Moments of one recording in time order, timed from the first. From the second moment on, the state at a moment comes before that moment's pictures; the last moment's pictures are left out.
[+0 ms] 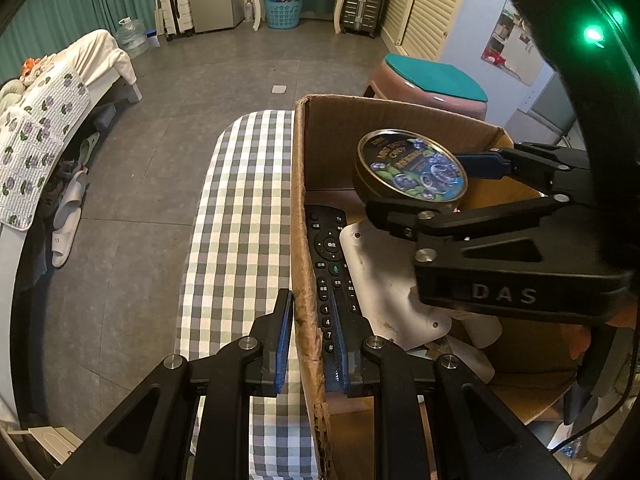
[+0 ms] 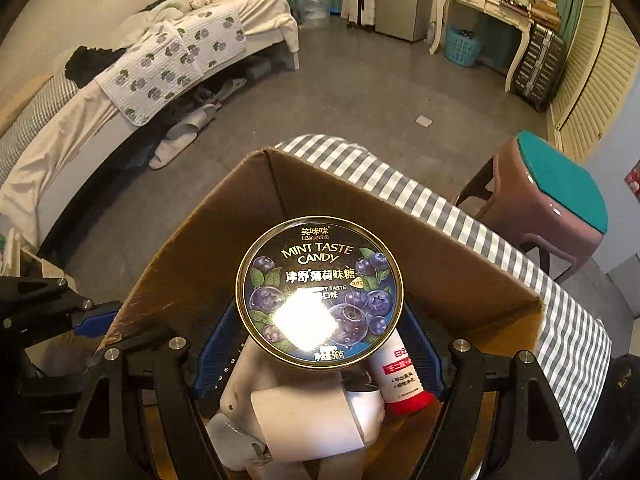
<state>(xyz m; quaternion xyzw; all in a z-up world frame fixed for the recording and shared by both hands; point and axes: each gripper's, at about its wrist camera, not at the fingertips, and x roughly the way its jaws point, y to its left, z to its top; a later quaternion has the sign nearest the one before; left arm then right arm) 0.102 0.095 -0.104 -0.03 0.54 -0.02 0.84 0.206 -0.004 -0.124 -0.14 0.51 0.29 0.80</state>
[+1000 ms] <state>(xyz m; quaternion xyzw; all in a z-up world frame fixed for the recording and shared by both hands) 0.090 0.098 -0.073 -0.03 0.52 0.00 0.85 0.161 -0.059 -0.042 -0.13 0.43 0.22 0.87</state>
